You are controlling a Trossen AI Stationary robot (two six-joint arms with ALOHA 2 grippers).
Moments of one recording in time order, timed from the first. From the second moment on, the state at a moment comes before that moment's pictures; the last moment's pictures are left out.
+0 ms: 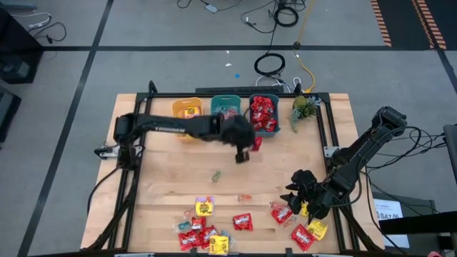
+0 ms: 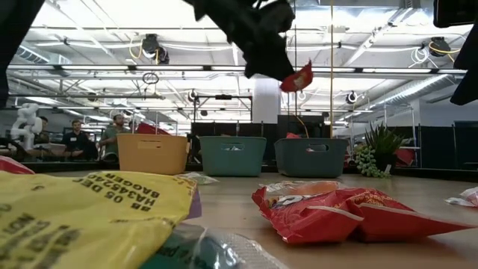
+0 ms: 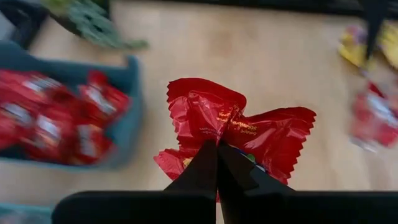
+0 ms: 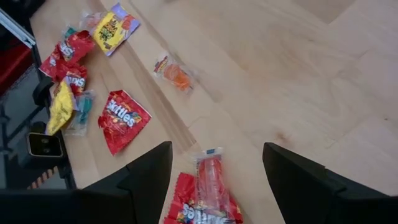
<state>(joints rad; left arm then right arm) 0.08 1.91 1.60 -0.42 0.02 0.00 0.84 1.23 0.72 -0.55 0.57 1.49</state>
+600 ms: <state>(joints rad) 0.34 2.06 1.60 0.01 0.15 0.16 0.83 1.23 0.72 -0.58 0.58 1.67</state>
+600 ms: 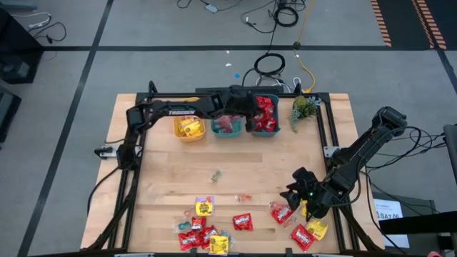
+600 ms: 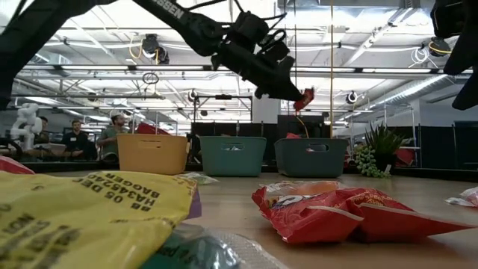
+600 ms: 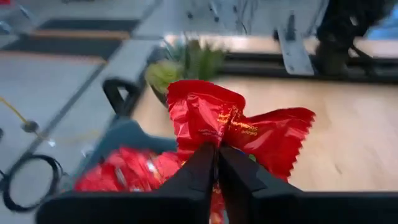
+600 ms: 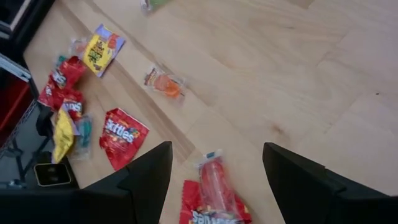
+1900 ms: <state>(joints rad) 0.31 1.88 1.65 -0.39 0.05 -0.01 0.83 1.23 0.72 -0.59 0.58 1.71</state>
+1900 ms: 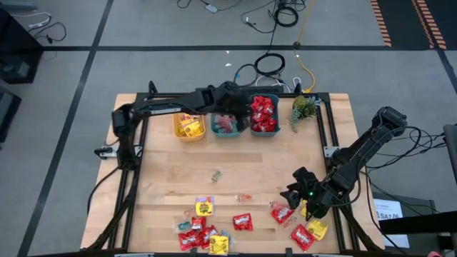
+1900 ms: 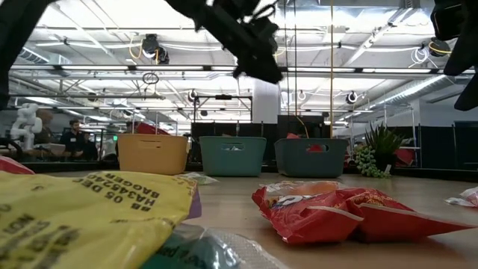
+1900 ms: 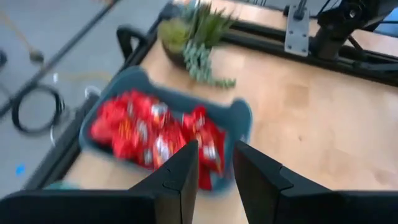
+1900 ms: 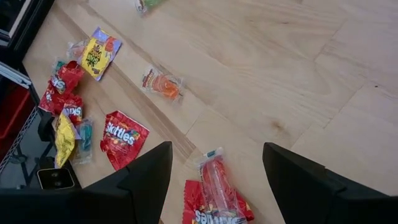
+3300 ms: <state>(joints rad) -0.50 1.37 0.86 -0.48 -0.29 -1.14 0.83 1.23 0.72 -0.57 0.57 1.37</state>
